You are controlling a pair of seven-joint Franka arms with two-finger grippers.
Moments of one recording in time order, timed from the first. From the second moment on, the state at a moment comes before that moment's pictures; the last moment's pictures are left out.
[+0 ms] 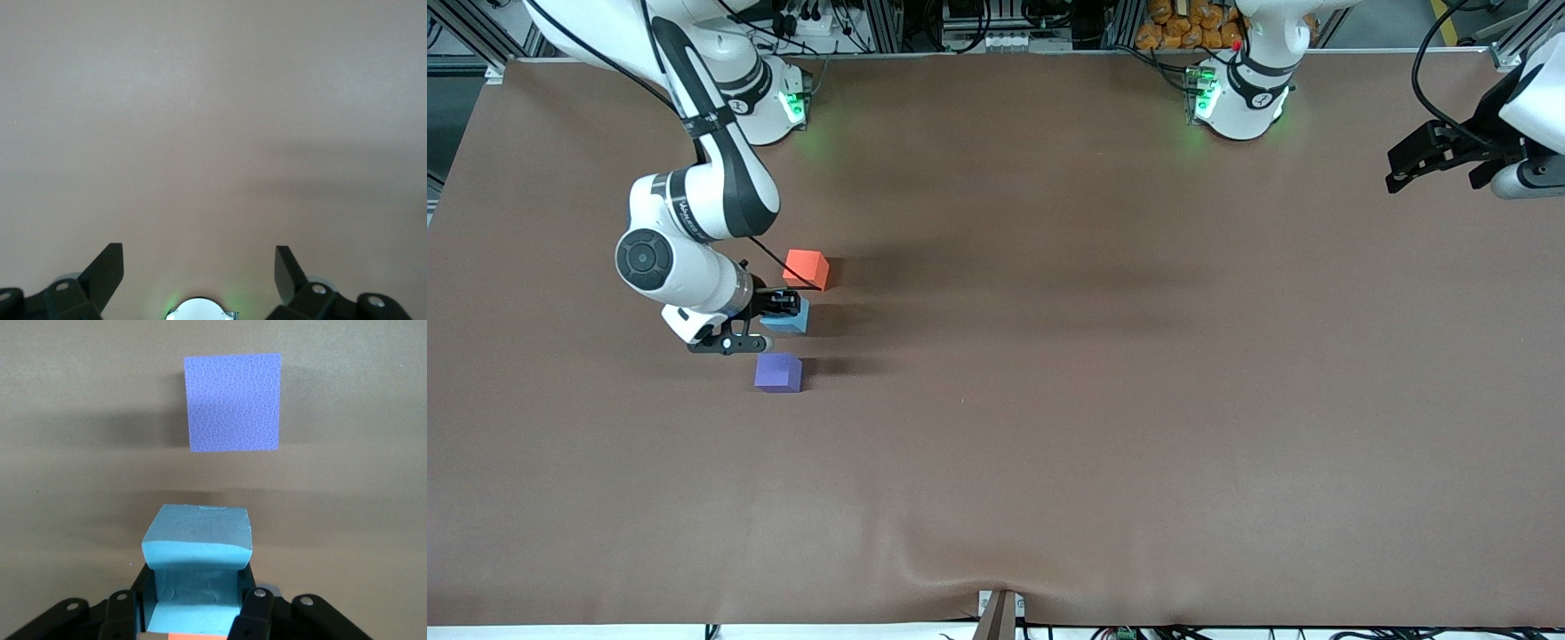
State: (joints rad) left arm 0.16 -0.12 -0.23 -1.62 -0.01 1.46 -0.11; right arm 0.28 0.25 -0.05 -2.14 0.13 2.21 0.14
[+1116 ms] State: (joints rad) left arm 0.16 -0.11 -0.23 -1.62 -0.01 1.46 -0.11; right arm 0.28 0.31 -0.05 -2.21 0.11 2.37 0.14
